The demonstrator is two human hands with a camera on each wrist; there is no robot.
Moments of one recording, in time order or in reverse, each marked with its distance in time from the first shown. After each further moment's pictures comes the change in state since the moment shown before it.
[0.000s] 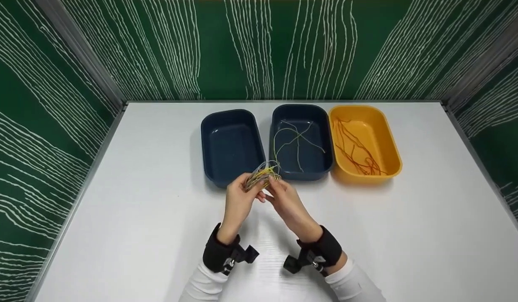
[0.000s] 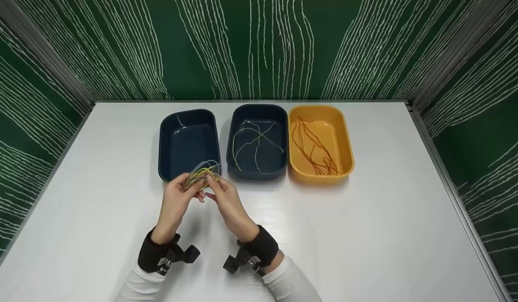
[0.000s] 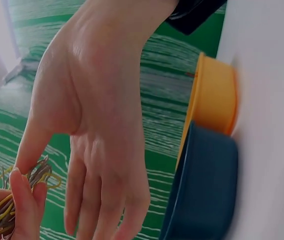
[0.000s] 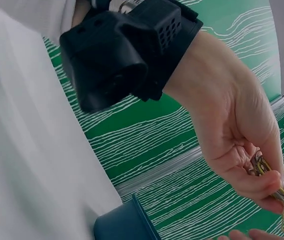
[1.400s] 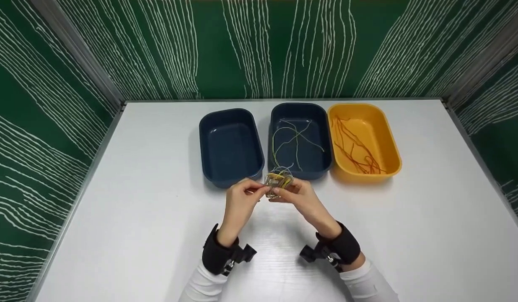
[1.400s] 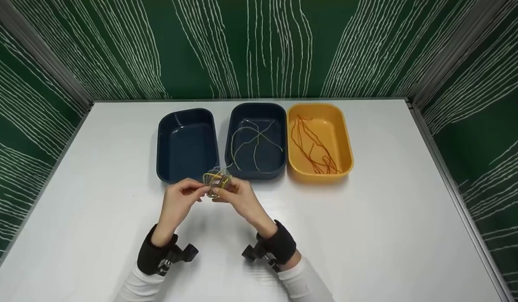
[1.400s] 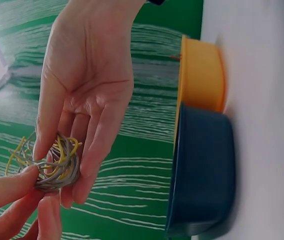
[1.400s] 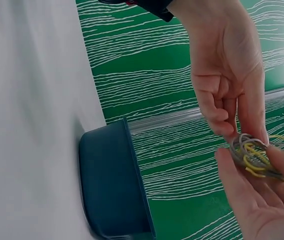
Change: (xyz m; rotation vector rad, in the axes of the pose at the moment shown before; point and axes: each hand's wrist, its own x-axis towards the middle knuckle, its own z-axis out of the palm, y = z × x) left_hand -0.005 -0.001 0.002 0.414 0.032 0.170; right_hand 0.003 -0.005 -0.052 -0.264 -0.230 -0.140
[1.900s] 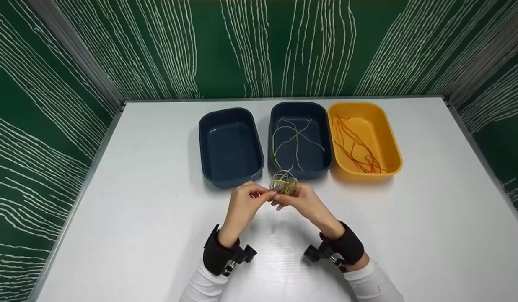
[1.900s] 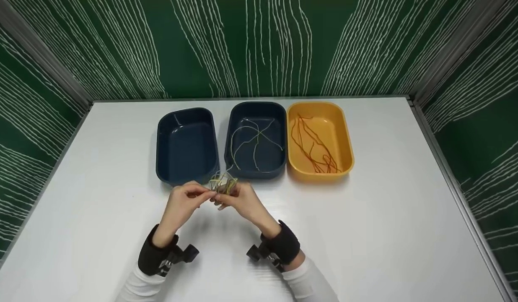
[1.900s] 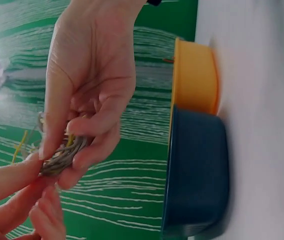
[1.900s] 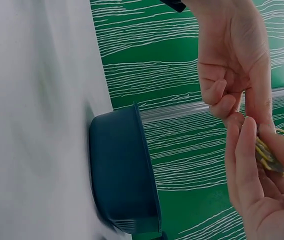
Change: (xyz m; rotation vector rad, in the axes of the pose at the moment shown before) left_hand -0.002 0.001 0.001 0.074 -0.104 0.011; right_hand -0.004 -0.010 0.000 -0.154 -0.046 0.092
